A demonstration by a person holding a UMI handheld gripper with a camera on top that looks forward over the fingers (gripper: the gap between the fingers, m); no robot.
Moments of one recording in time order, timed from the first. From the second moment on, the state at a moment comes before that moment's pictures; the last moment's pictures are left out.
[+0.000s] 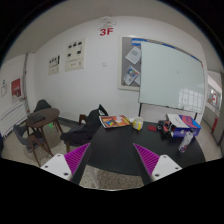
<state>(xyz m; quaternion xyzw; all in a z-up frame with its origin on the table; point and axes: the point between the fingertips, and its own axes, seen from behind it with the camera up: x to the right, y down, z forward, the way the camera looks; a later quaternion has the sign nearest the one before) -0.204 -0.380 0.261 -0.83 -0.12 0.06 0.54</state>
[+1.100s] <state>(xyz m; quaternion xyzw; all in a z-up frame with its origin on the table) 0.295 -0.081 0.070 -0.84 0.04 -0.06 0.54</state>
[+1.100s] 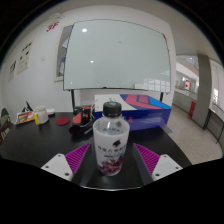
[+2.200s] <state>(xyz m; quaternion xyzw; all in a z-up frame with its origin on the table) 0.282 0.060 0.332 -0.67 -0.09 -0.47 0.56</state>
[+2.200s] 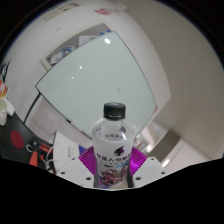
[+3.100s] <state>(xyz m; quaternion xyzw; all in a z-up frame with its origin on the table) -0.032 0.246 0.196 -0.30 -0.65 -0.60 0.35</state>
